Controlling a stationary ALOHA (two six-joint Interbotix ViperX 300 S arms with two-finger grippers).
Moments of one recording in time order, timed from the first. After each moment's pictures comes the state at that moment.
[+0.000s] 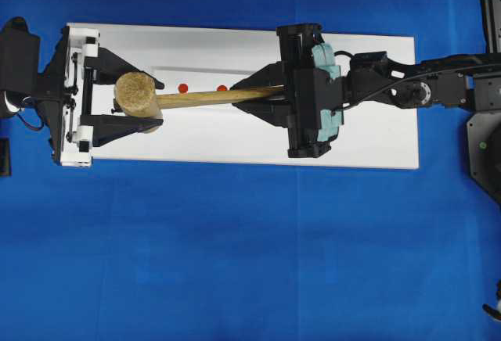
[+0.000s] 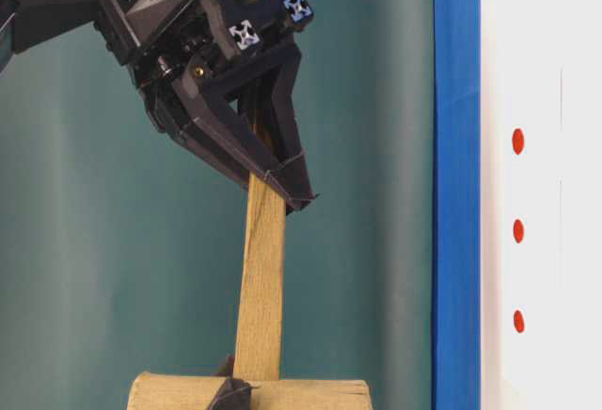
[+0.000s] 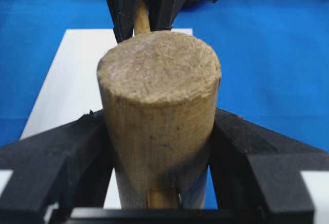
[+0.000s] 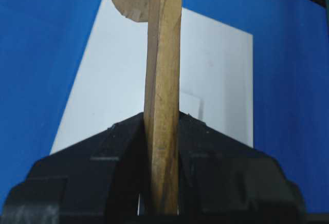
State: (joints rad) left arm 0.02 -0.50 1.04 -0.01 -0.37 0.06; right arm -0.05 -0.15 0.63 0.93 -0.08 -1.13
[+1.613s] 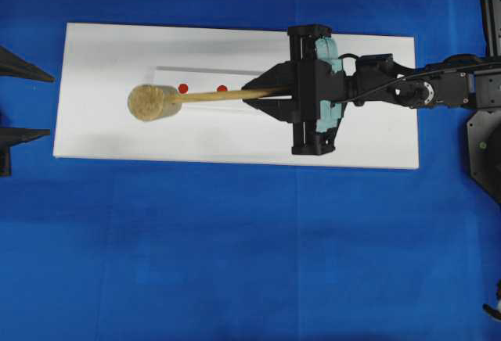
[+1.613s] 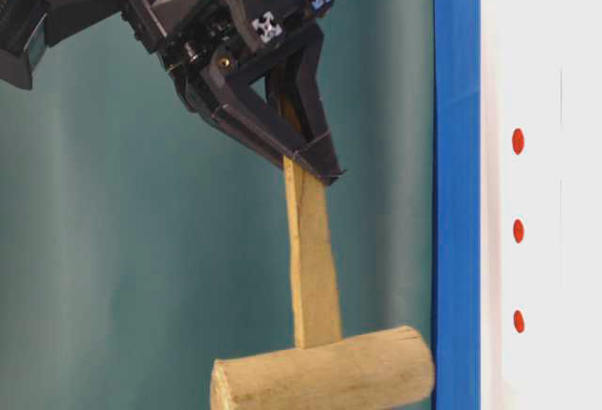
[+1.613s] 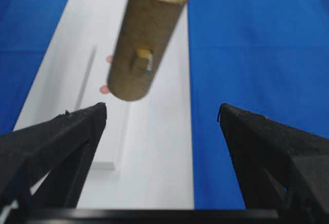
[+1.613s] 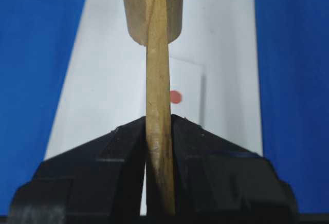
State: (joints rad) left arm 0.03 -1.23 1.29 -0.01 0.16 0.05; right arm -0.07 -0.15 0.67 1.02 -0.12 -1.14
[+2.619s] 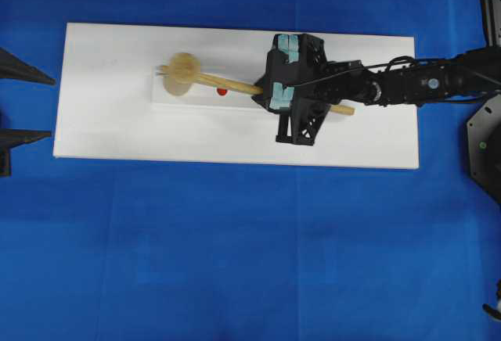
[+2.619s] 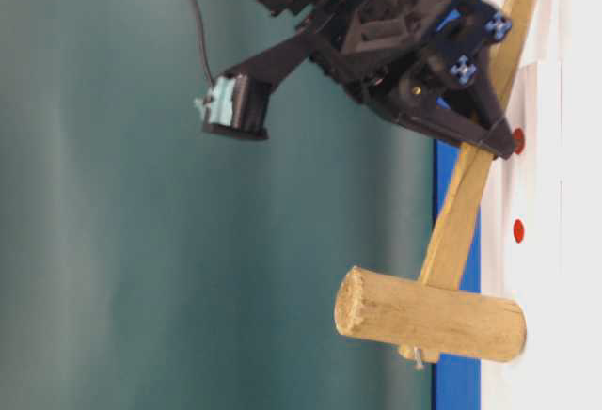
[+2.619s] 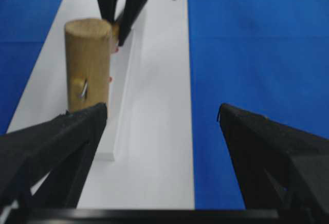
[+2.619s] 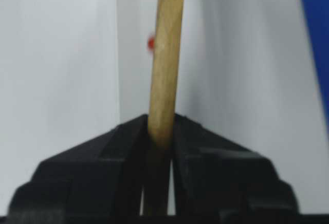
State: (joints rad) left arm 0.03 -1.23 1.31 -0.01 0.16 0.05; right arm -0.12 0.10 0.69 1.14 -0.13 -1.09
